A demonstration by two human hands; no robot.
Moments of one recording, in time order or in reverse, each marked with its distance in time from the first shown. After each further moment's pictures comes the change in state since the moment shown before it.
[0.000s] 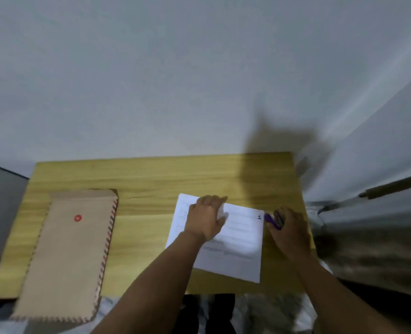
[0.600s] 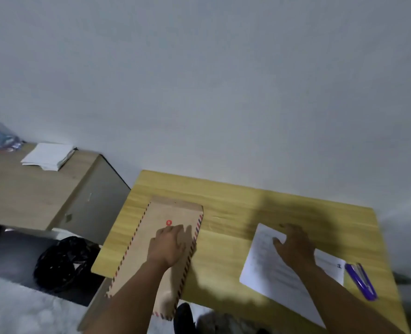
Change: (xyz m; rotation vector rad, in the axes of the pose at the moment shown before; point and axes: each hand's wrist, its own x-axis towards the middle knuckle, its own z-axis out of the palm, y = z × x) left_hand -0.192 -0.272 -0.097 -0.068 0.109 -0.497; right_hand -0.067 -0.223 0.055 -0.182 -0.131 -0.291
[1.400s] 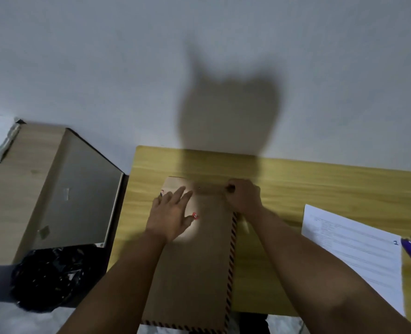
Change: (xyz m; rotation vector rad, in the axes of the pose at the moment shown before) left_hand 0.164 -0.131 -0.004 0.245 0.124 0.458; right_hand 0.101 -0.261 0.145 0.005 -0.189 -0.085
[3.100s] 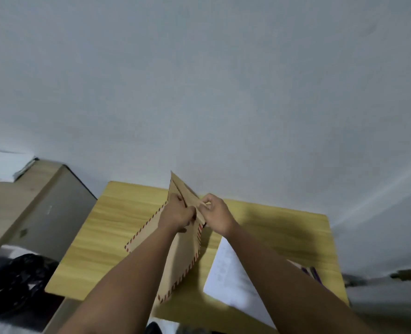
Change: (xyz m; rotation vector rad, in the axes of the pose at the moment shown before) left_hand 0.020 0.315 -0.162 -0.962 0.107 -0.681; right_hand -0.135 0.114 -0.200 0.620 -0.043 -0.244
